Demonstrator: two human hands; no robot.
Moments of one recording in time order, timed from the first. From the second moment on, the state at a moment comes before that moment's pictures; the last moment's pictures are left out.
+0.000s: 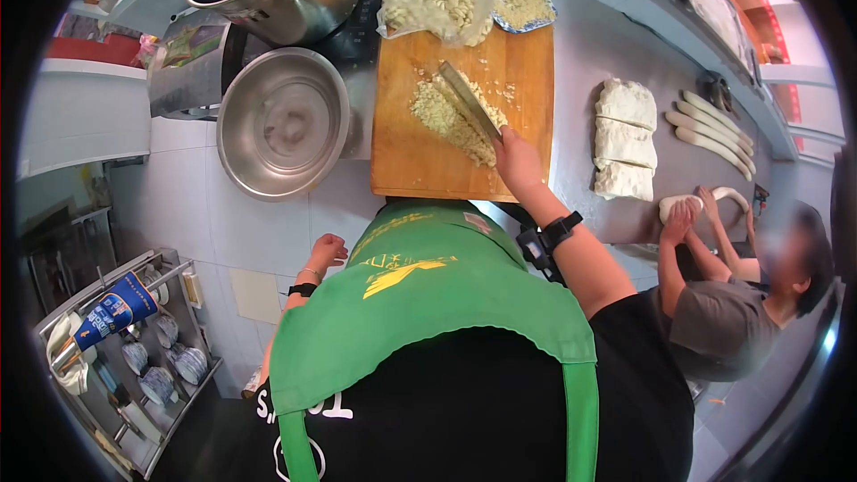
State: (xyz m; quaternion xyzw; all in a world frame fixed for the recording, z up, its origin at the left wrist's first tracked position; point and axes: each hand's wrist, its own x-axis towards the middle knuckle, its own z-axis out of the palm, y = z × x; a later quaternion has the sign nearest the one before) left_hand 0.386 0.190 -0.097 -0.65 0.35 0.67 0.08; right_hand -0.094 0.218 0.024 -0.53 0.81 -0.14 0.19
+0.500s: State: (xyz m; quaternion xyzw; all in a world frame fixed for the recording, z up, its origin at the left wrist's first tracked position) left_hand 0.377 0.173 -0.095 -0.64 0.36 0.67 0.10; right_hand -0.103 0.251 0.036 -0.44 0.86 -0.19 0.20
